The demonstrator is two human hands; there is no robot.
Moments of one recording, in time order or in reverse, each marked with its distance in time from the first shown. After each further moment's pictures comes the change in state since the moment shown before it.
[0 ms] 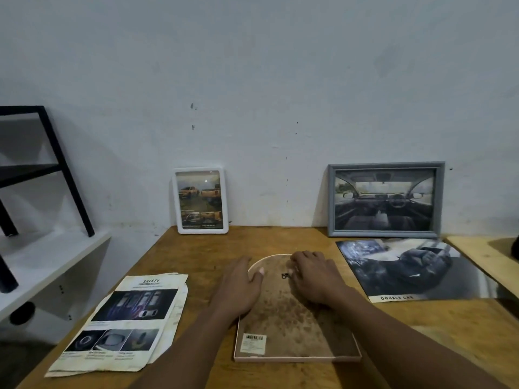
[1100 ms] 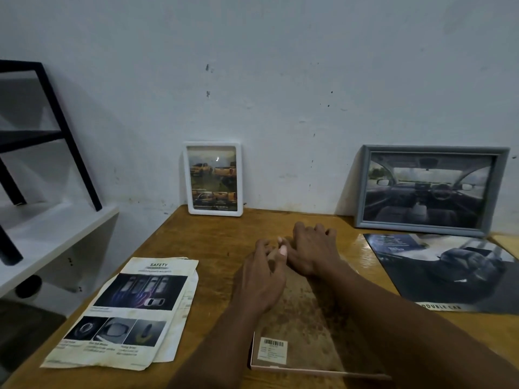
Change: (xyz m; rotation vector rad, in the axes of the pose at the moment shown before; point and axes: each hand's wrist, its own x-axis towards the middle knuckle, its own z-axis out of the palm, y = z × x) left_hand 0.021 -0.014 0.029 -0.201 0.066 0.000; right_hand 0.081 -0.029 0.030 -0.076 0.072 0.044
